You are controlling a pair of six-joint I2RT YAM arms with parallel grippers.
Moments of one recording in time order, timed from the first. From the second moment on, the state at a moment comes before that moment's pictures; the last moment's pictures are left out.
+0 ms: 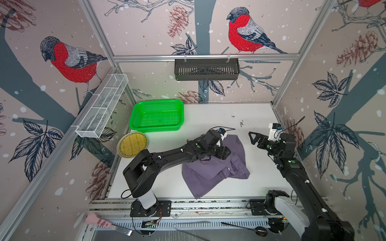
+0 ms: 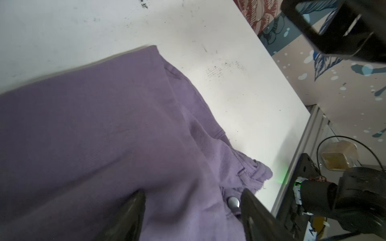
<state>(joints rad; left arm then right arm) -0.93 1.66 1.15 -0.19 0.21 -0.41 -0.03 0.84 0.52 -0.08 -0.42 0.42</state>
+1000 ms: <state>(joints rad) -1.02 1.54 0.85 -0.35 0.03 -0.55 0.66 0.83 0.32 -0.54 0.06 1.08</state>
